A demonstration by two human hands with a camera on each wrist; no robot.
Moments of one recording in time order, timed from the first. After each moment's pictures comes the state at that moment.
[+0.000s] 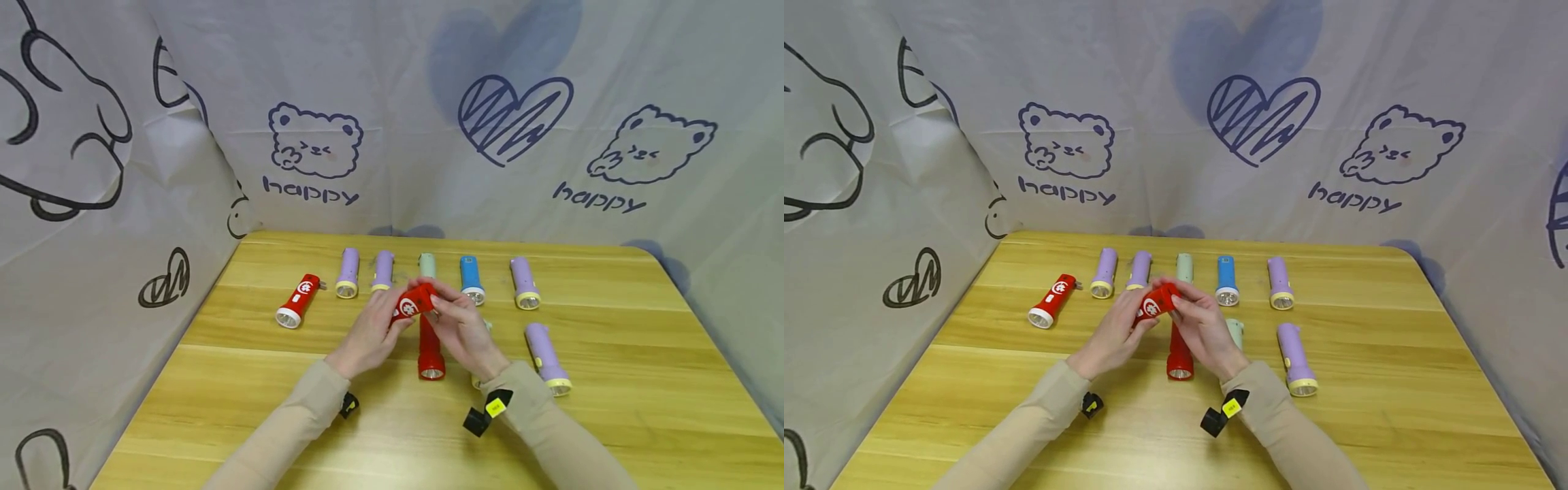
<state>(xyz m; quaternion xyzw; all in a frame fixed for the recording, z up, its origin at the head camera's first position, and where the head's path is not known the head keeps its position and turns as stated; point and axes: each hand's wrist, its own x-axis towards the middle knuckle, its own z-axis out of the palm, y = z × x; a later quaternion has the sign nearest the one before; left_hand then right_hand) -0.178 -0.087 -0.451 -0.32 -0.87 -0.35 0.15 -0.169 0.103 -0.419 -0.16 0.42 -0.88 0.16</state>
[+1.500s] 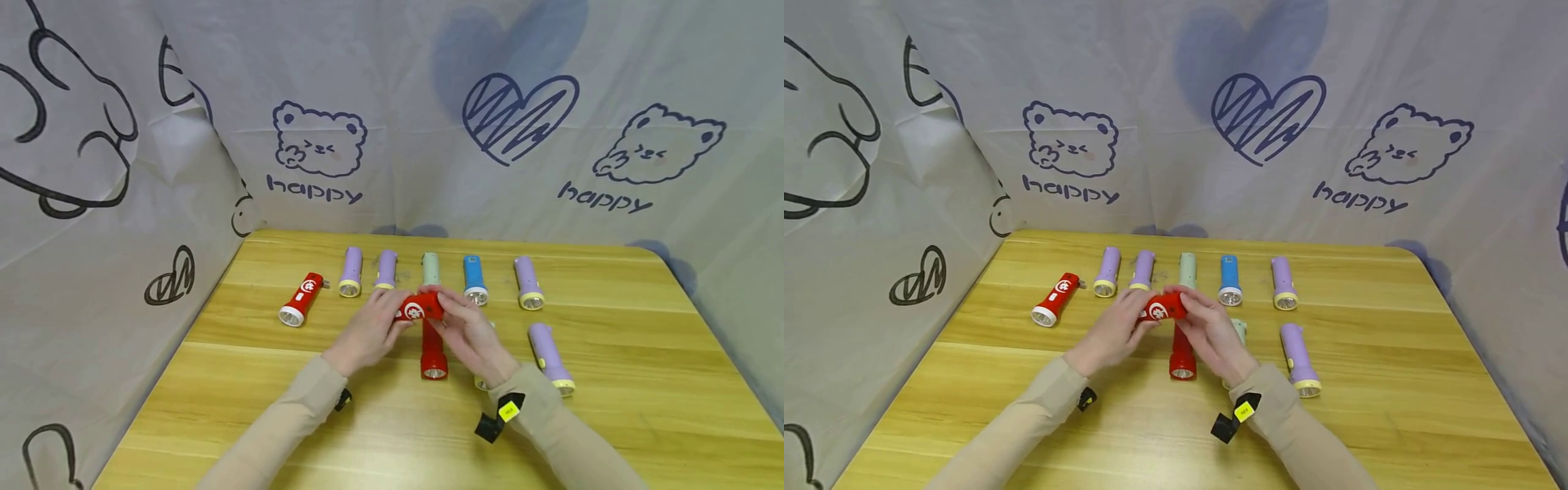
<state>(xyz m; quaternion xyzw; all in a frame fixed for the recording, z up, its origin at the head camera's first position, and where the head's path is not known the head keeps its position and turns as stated) -0.180 -0.096 -0.444 -0.32 -0.91 -0.24 0.13 -0.170 0.109 -0.424 -0.02 0.40 -0.89 0.21</state>
